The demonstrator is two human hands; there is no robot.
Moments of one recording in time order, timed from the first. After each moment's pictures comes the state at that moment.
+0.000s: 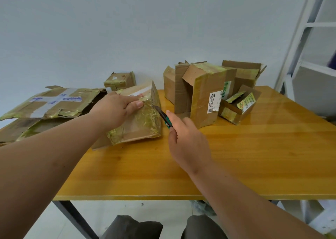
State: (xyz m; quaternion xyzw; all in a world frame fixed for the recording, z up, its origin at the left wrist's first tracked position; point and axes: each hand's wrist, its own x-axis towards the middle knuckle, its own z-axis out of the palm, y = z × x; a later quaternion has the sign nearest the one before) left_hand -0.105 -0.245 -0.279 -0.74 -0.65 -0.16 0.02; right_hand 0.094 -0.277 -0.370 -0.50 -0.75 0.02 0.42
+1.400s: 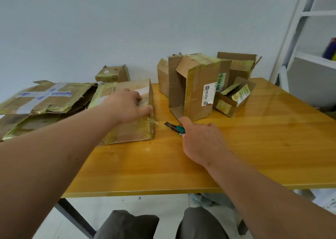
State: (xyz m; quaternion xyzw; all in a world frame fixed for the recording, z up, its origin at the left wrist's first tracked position) left_hand -0.071 -0.226 -0.288 -0.72 -0.69 -0.05 0.03; right_hand 0.142 -0.261 -0.380 -0.58 -0.79 -0.05 0.18
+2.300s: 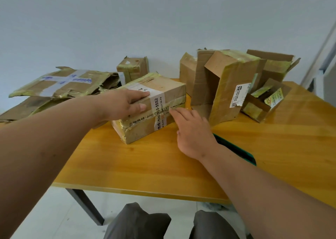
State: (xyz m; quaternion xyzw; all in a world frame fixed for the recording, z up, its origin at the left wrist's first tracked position) left_hand -0.147 -0.236 -0.285 -0.73 -0.68 -0.03 -0.11; right_hand 0.071 -0.225 -0.385 -0.49 -0.85 0.01 0.20
